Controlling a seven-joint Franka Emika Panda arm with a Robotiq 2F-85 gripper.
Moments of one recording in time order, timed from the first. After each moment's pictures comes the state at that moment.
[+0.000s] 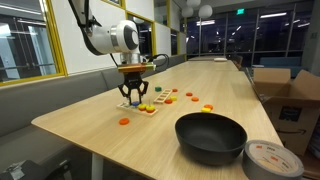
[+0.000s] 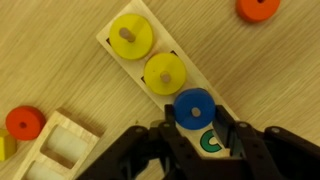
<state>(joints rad) 0.07 0.34 0.17 -2.16 -0.18 2.43 -0.40</state>
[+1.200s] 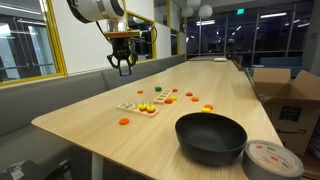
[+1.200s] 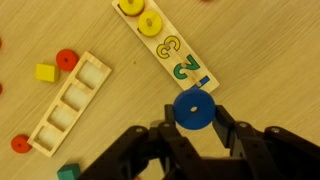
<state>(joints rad) 0.17 0.22 0.19 -1.96 -0.18 2.11 -0.34</state>
